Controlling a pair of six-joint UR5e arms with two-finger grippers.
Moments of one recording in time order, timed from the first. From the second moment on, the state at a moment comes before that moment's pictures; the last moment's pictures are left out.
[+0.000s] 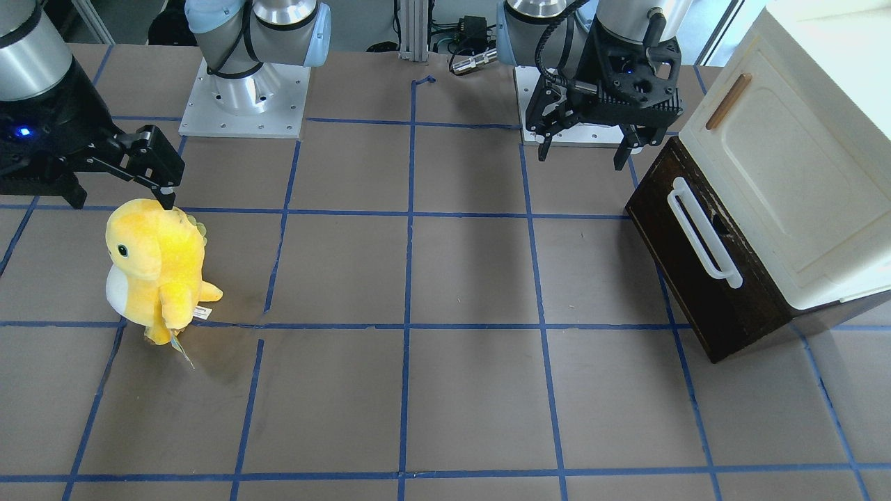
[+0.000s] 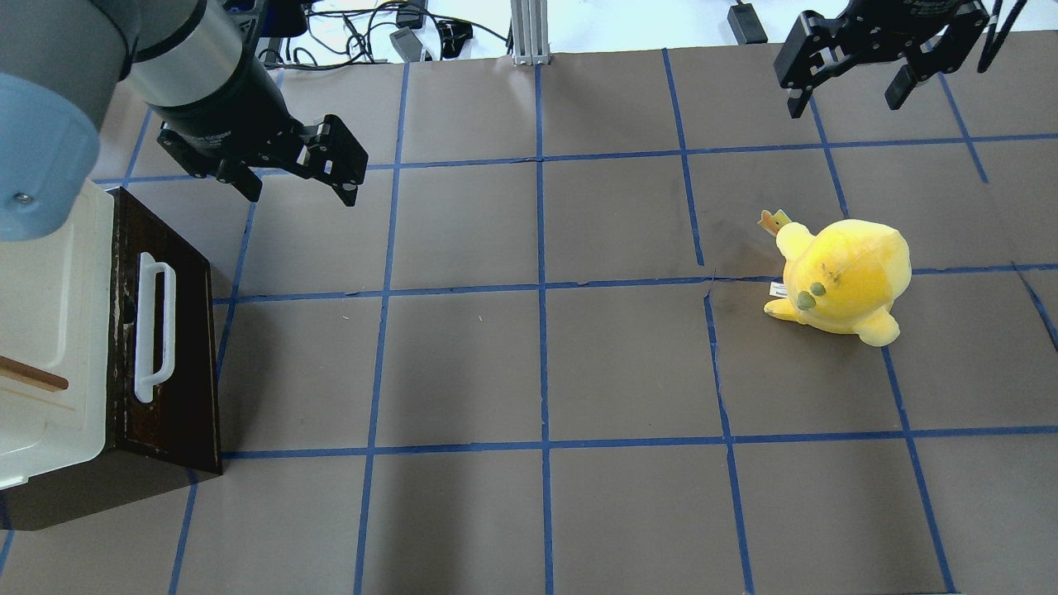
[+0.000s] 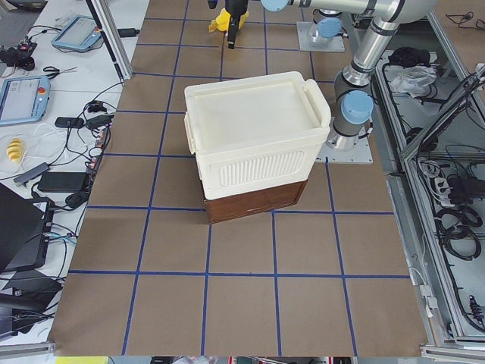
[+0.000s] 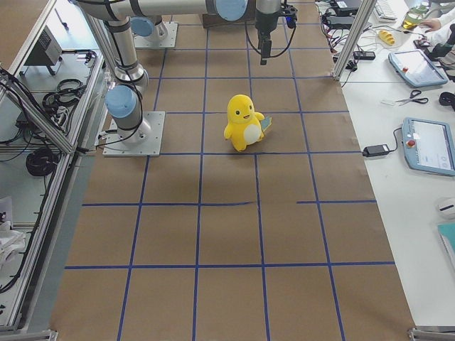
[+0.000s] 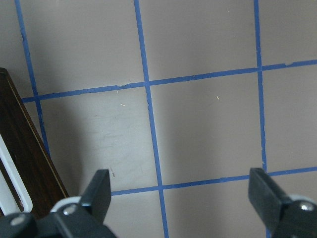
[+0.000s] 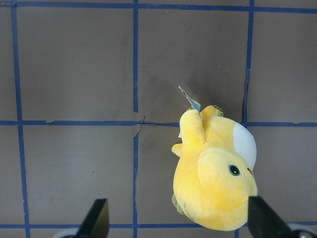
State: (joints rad) left arm -1.64 -1.51 -1.58 -1.53 1.56 0.04; right arm 1.48 -1.46 1.36 -1.50 -1.60 -0.11
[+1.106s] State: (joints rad) left arm -1.65 -1.53 -1.64 -1.49 1.57 0.01; right arm 1.48 -1.46 1.36 -1.50 -1.60 -0.11
